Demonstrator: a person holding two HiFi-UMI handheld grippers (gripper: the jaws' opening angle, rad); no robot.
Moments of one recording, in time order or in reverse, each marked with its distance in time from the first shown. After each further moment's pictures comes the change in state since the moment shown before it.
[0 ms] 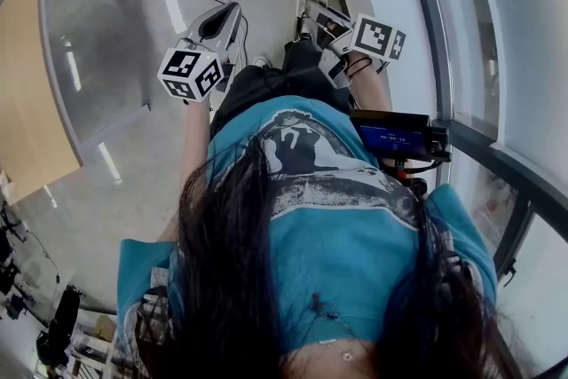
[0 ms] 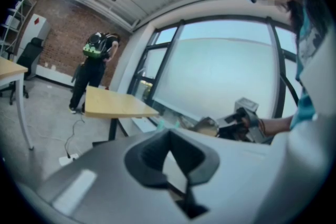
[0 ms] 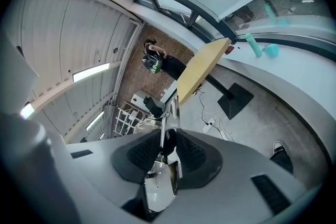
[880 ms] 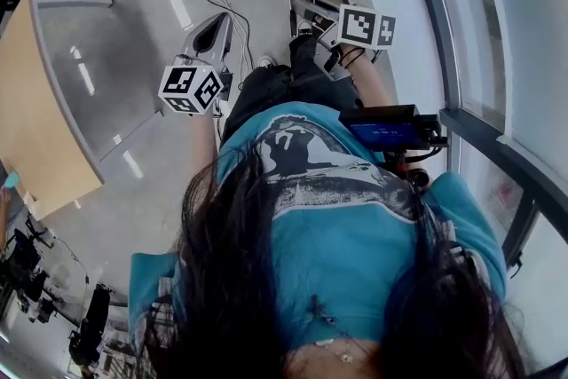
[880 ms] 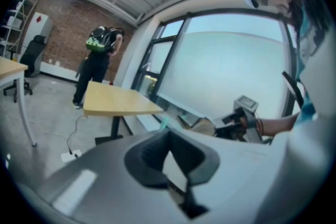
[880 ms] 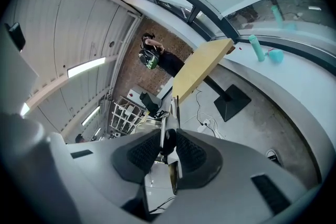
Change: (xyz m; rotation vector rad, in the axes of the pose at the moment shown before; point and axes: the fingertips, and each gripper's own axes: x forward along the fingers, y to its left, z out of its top) left arm 0.042 0.017 0.009 -0.039 0.066 0.053; right arm 0.026 -0.030 0.042 -0.031 0.069 -0.044
